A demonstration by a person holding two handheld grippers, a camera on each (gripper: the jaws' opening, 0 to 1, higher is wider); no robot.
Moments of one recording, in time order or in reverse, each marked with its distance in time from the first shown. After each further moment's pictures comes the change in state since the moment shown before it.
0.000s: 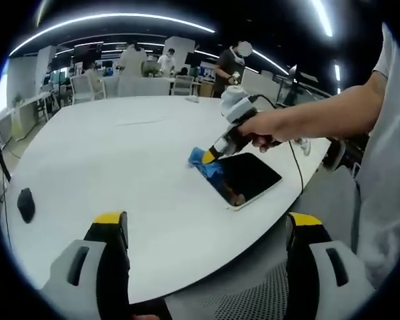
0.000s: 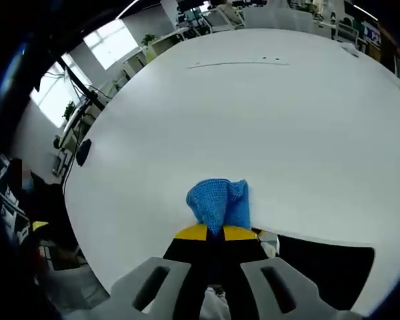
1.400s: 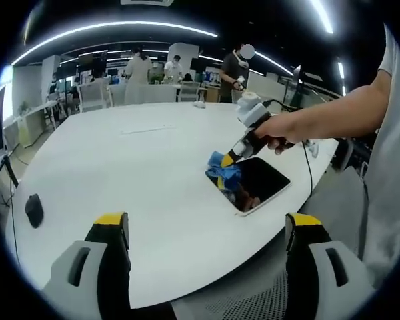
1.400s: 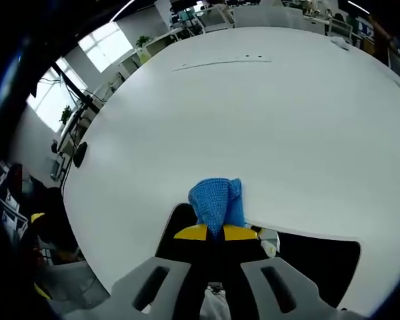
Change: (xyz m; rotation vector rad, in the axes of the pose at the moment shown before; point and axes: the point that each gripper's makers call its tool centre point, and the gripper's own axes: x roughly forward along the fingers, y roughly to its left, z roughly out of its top) left arm -0.002 0.004 0.014 -0.022 -0.080 0.035; right arm -0.013 -0.038 -0.008 0.039 0.001 -0.021
